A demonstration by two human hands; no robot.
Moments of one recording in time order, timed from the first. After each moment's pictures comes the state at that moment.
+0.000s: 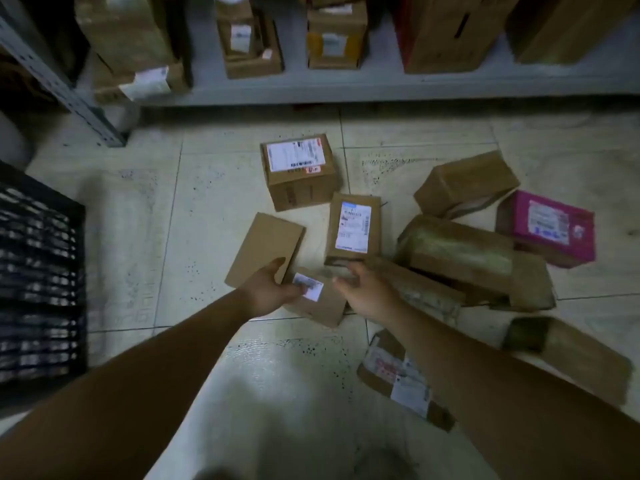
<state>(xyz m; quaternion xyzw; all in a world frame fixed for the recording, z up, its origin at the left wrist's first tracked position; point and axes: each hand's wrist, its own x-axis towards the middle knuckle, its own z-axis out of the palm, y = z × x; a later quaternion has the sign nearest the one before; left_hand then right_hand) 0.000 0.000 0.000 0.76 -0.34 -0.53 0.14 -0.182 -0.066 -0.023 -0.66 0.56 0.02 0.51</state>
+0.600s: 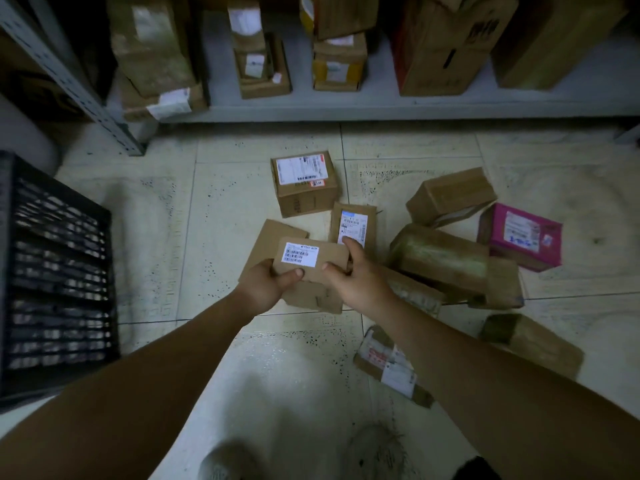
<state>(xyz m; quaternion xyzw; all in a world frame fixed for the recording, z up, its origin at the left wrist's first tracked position) 0.011 0.019 0.091 0.76 -0.32 -0.52 0.21 -0.156 -0.050 0.085 -0.62 0.57 -0.06 0.54</state>
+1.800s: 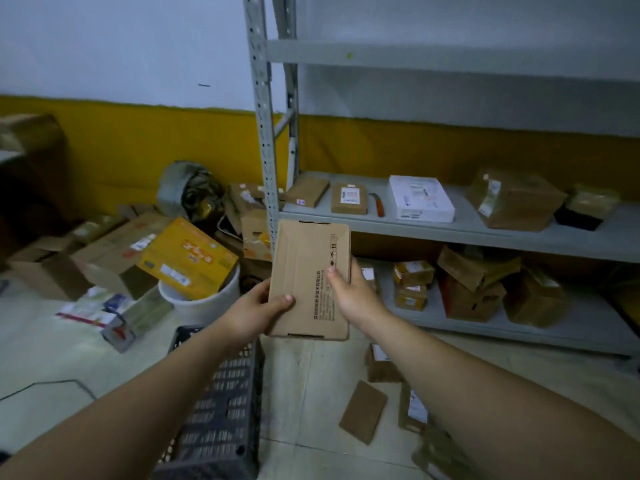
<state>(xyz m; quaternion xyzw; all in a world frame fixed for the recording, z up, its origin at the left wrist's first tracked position) 0.228 0.242 0.671 0.68 -0.32 -0.44 0.48 0.084 0.121 0.678 -0.69 0.41 -0.23 0.56</state>
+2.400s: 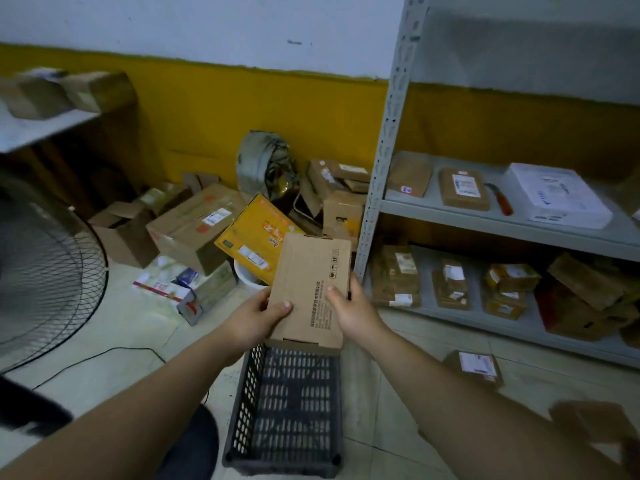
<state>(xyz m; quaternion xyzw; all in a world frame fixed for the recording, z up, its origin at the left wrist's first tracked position) 0.506 0.339 0.608 0.72 -0.24 -0.45 0.48 0.377 0.204 0.597 -0.67 0.40 -0.14 0.61</state>
